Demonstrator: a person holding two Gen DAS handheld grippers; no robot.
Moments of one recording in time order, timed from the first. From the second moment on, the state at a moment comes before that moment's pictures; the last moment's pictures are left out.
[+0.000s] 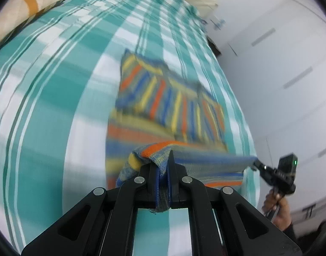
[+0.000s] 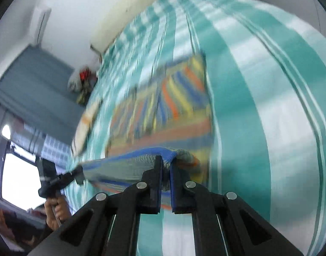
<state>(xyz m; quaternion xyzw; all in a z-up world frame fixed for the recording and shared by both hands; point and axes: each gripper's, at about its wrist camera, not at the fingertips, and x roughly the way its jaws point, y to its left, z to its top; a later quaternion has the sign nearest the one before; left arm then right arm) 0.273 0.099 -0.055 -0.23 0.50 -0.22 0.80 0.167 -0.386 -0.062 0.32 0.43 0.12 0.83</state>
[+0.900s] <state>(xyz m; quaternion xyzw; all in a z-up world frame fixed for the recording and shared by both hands) 0.463 0.102 -0.090 -0.27 0.48 -0.11 0.83 0.393 -0.445 -0.104 0.37 0.38 0.01 0.85</state>
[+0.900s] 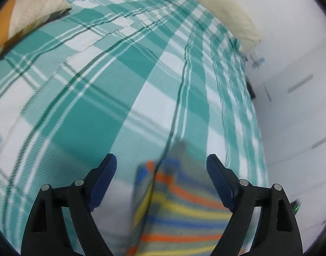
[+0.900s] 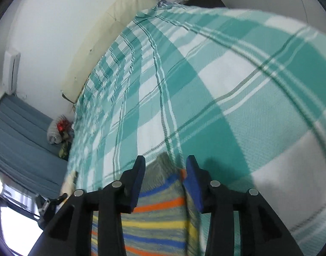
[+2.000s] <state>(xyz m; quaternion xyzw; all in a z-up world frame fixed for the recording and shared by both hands) 0.278 0.102 -0.127 -0.16 0.57 -0.14 0.80 0.209 -0.366 -0.158 0.29 0.53 0.10 0.79</state>
